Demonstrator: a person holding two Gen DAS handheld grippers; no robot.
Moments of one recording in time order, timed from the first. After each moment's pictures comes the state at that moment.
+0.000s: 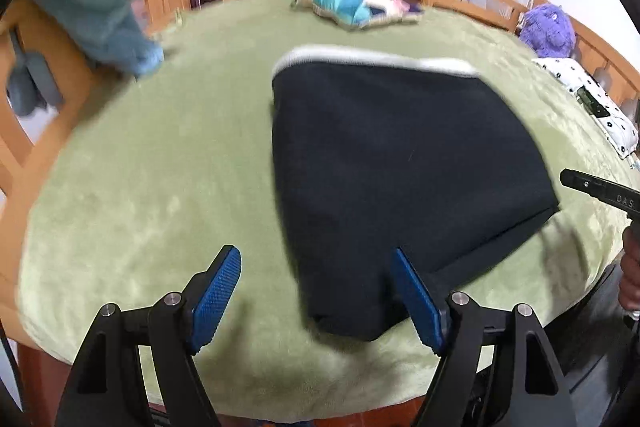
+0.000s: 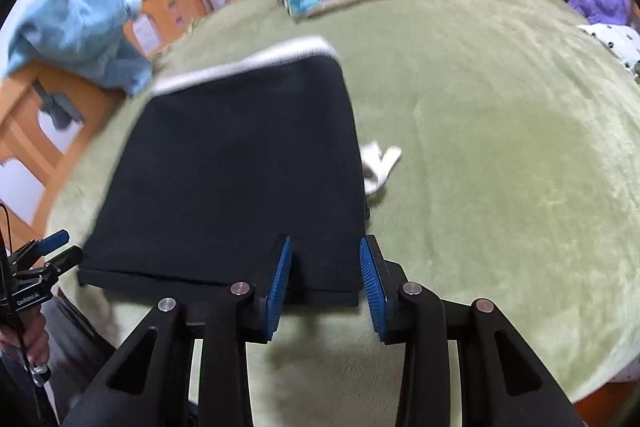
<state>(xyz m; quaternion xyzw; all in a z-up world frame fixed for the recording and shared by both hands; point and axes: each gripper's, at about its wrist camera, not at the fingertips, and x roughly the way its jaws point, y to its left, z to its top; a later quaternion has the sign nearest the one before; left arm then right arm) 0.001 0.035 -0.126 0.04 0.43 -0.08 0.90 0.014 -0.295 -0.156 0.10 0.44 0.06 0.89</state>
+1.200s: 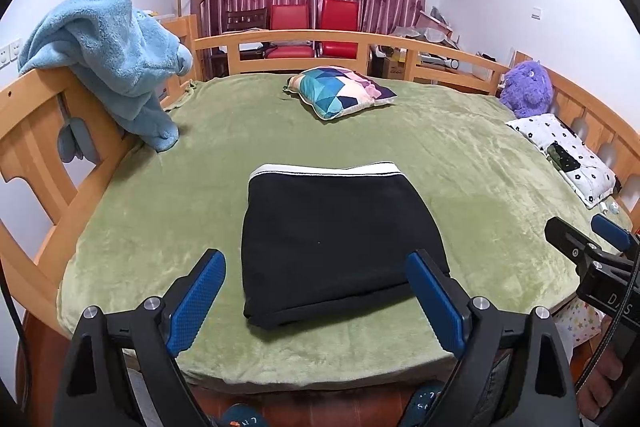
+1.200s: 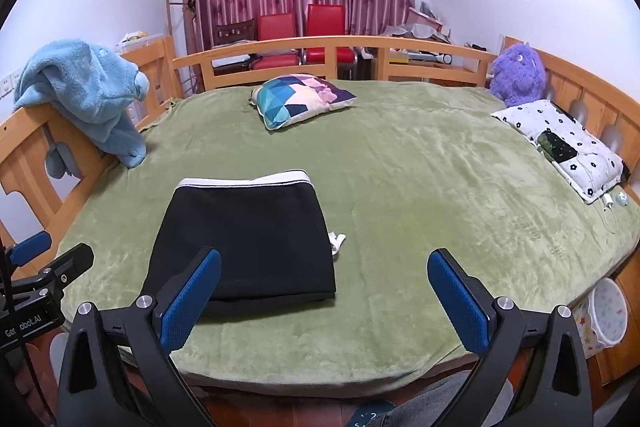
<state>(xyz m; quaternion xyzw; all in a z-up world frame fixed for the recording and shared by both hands) -0.091 -0.020 0.015 0.01 0.34 -0.07 0.94 -0.117 -0.253 0.032 0.05 0.32 -0.07 0.94</state>
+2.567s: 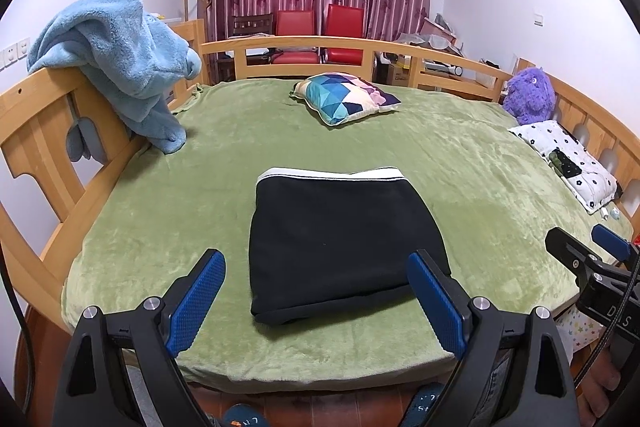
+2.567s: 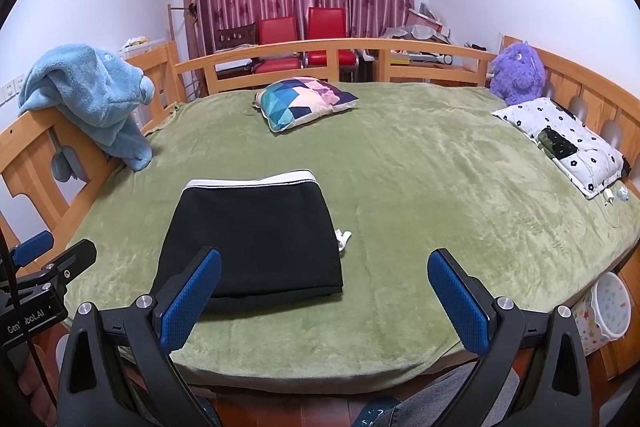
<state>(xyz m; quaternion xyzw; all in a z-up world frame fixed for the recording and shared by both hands) -0.106 -0.018 0.027 0.01 0.33 -0.06 0.94 -0.130 -0.241 0.036 0.05 0.32 -0.07 0.94</state>
